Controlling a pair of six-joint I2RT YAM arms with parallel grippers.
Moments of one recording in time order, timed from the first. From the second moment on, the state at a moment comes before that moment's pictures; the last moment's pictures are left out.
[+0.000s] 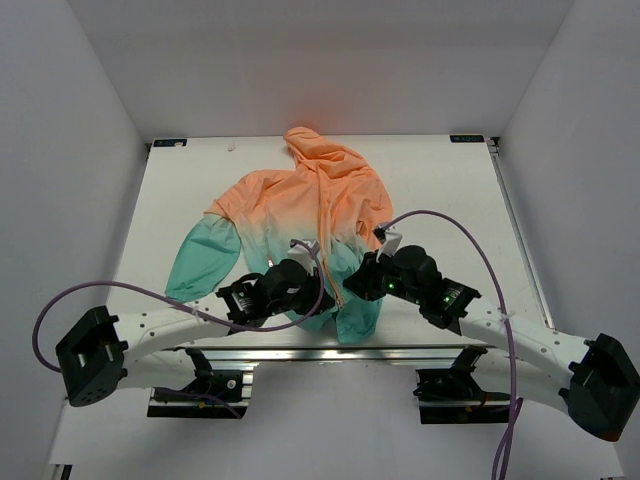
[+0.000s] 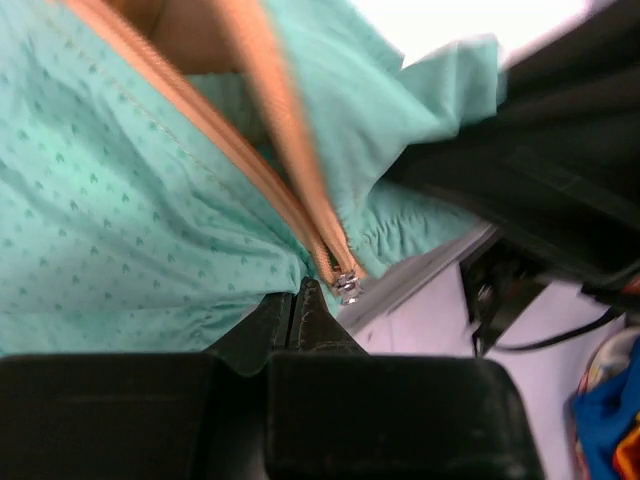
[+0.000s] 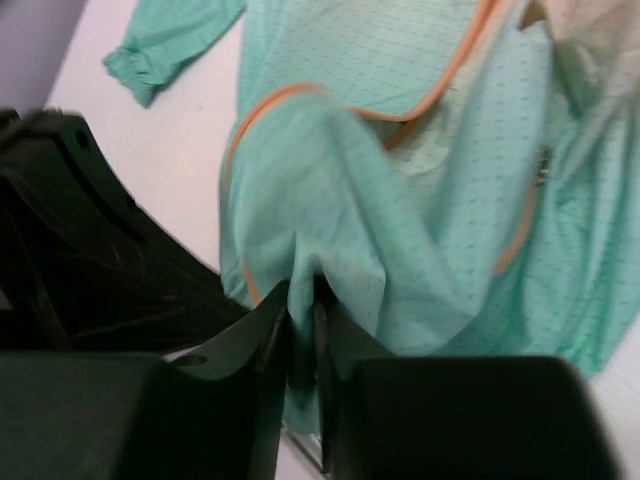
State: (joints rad) left arm -1.04 1.16 0.64 -0.06 -0.07 -0.80; right arm 0.85 0.98 0.54 0.02 -0.11 0.56
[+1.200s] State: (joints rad) left arm -1.05 1.23 0.64 -0.13 0.07 -0.91; right arm 1.63 1.14 0.78 -0.58 0.70 0.15
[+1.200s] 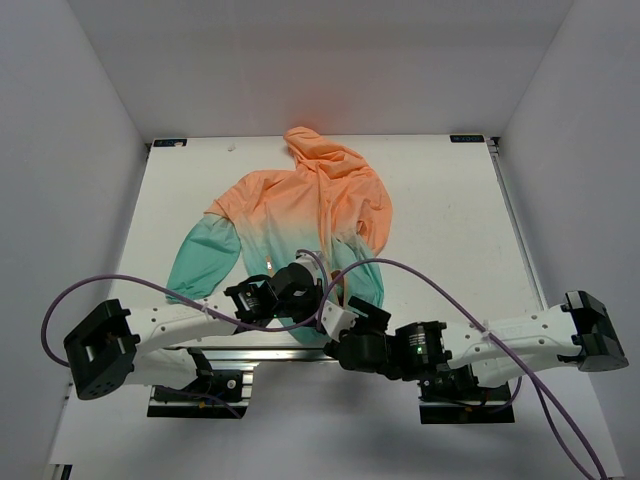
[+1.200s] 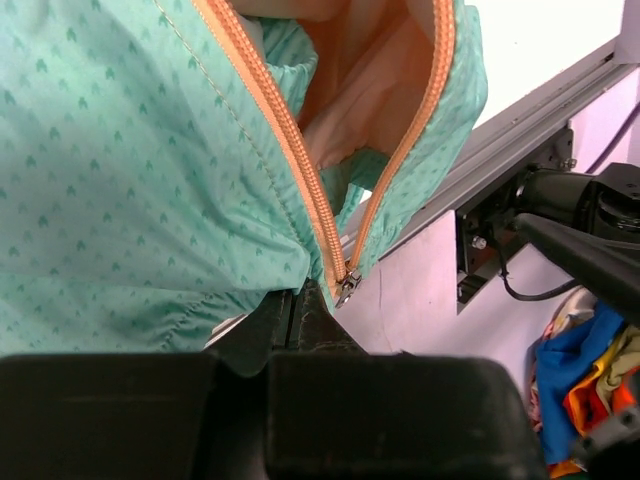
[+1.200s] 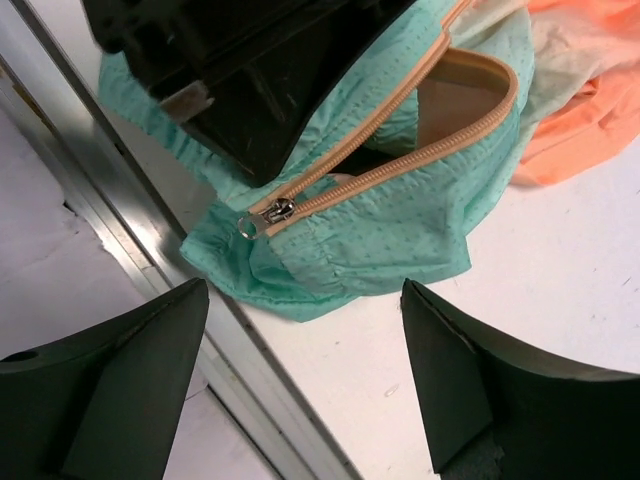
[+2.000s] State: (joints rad) left arm -1.05 1.22 0.63 -0.13 0.08 -0.93; right arm 1.66 1.27 0.66 -0.27 0.80 0.03
